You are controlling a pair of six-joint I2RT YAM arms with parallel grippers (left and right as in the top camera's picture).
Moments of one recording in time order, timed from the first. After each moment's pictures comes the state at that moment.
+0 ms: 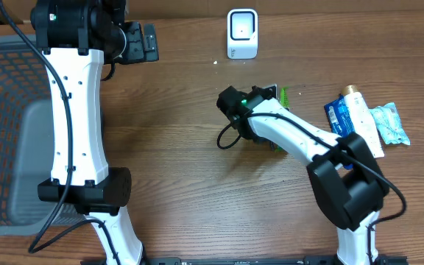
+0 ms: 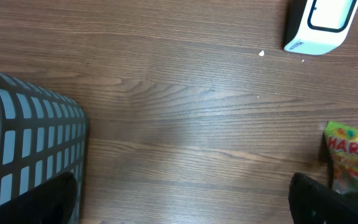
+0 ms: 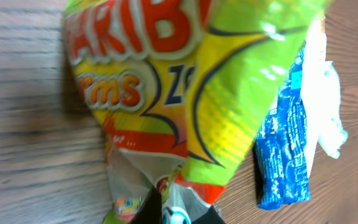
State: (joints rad) left arm -0.07 2.04 2.60 -1.67 -0.02 -0.21; right arm 0.65 2.06 1.52 -1.15 0.69 0.64
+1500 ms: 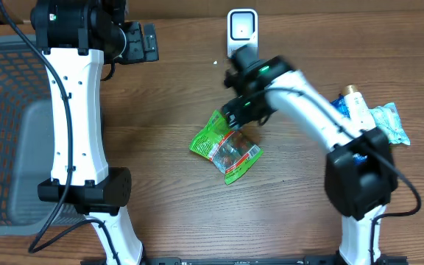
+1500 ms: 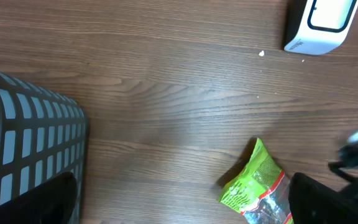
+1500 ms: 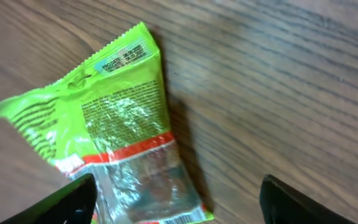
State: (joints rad) left arm -0.07 2.04 2.60 -1.67 -0.02 -0.21; right arm 0.48 2.09 1.76 -1.08 -0.23 -0.03
